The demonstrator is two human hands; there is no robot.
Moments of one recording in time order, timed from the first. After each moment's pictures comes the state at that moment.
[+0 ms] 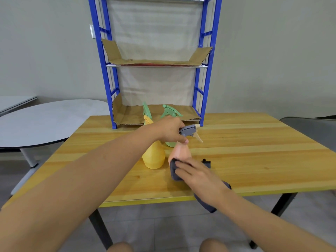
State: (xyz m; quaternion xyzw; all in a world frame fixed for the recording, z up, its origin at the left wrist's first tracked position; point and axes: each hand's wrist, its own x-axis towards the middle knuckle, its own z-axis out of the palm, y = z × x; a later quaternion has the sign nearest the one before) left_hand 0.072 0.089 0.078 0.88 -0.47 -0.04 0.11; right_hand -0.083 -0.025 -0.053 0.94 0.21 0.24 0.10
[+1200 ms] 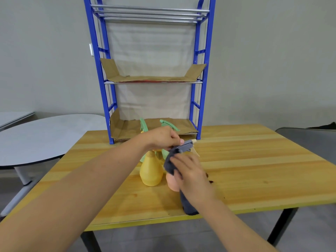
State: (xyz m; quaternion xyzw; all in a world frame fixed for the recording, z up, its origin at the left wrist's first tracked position) left_hand 0.083 0.098 0.094 0.85 -0.42 -0.15 0.28; right_hand -0.055 0.007 -0.027 0.88 0.07 0.46 -0.10
